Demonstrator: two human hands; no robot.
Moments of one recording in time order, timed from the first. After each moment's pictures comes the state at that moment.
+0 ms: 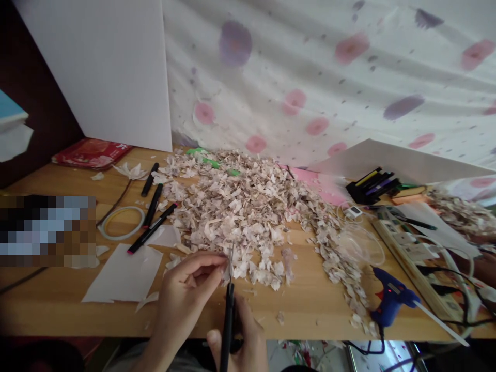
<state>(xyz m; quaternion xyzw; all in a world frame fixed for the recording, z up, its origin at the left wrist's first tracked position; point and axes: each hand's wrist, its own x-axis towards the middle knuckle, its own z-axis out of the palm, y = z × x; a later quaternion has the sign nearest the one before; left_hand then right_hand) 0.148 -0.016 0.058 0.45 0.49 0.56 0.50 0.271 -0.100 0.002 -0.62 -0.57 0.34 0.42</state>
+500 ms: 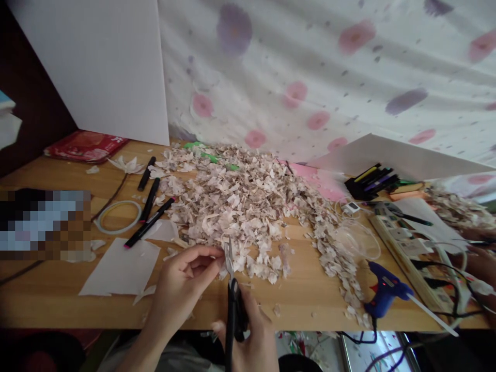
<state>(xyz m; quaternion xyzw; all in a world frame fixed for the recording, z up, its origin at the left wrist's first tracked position) 0.145 -0.012 0.060 0.45 0.50 0.50 0.54 0.297 -0.098 0.008 -0.63 -0.65 0.26 0.34</state>
